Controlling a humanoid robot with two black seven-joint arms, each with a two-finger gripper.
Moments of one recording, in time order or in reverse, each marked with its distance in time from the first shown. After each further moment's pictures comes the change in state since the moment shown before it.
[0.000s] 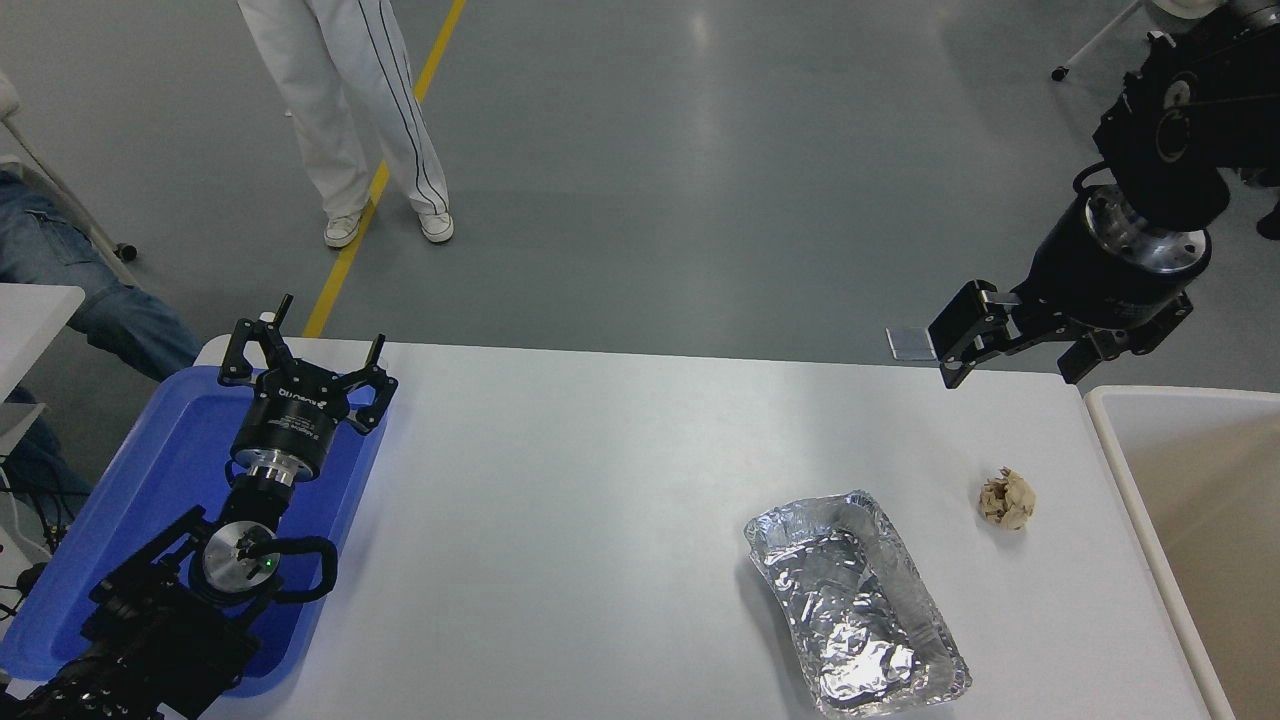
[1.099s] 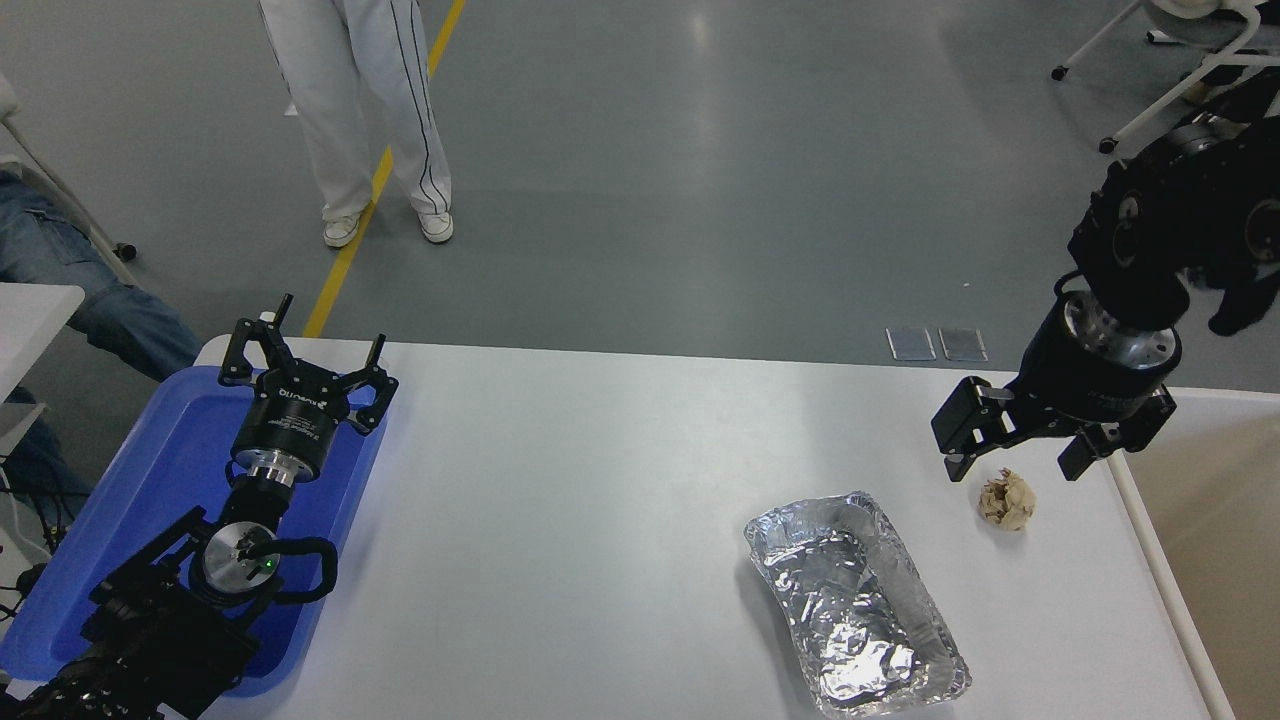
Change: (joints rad) left arm 0.000 0.000 0.000 0.000 0.000 0.000 0.000; right arm -0.275 0.024 0.037 0.000 -0.010 -0.078 0.000
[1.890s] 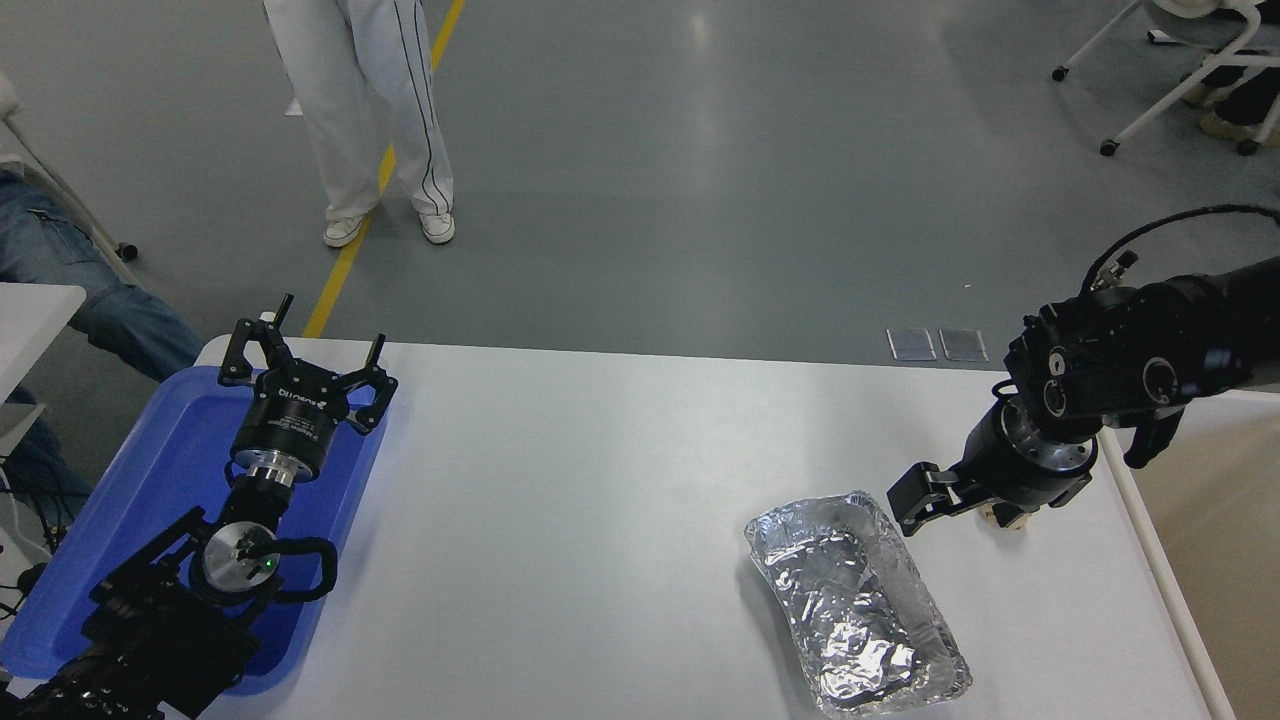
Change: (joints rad) left arm 0.000 0.000 0.000 0.000 0.000 -0.001 0.000; right arm -0.243 0.004 0.064 -0.011 -0.088 -0.311 -0.002
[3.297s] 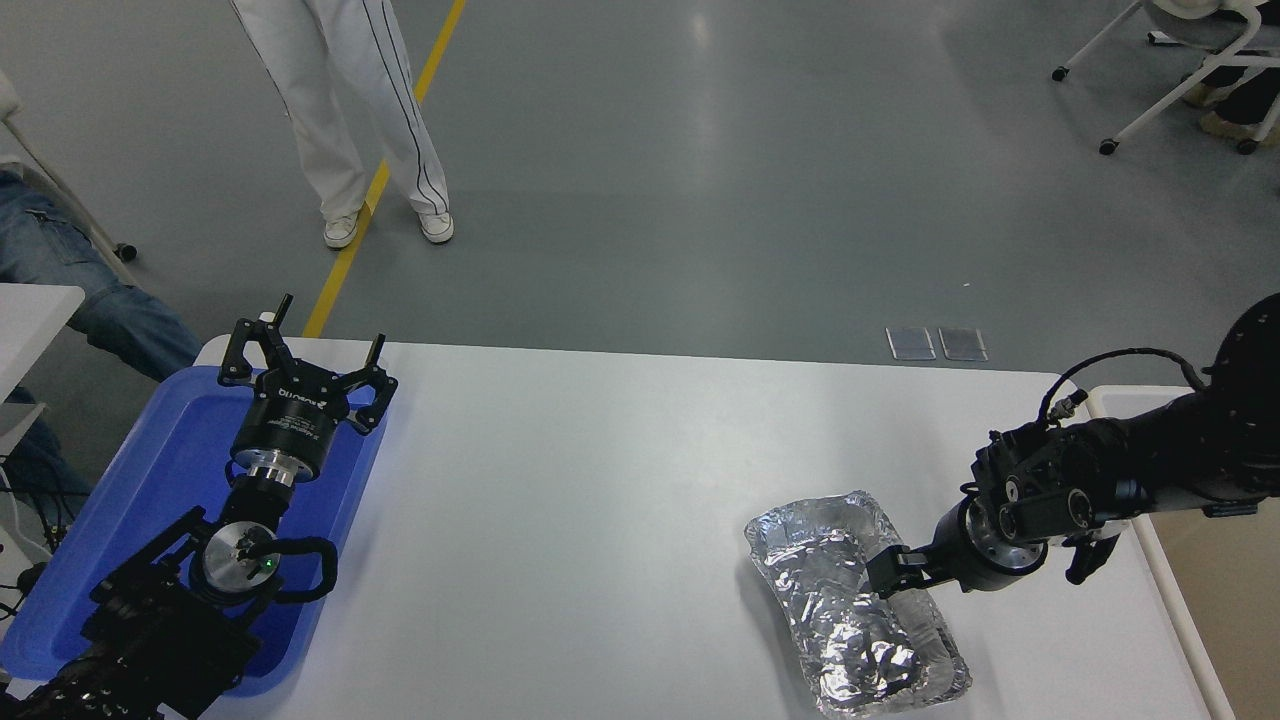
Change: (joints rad) left arm 0.000 0.000 0.000 0.000 0.000 -0.001 0.000; right arm -0.348 0.060 0.070 -0.207 -0.009 -0.188 -0.004
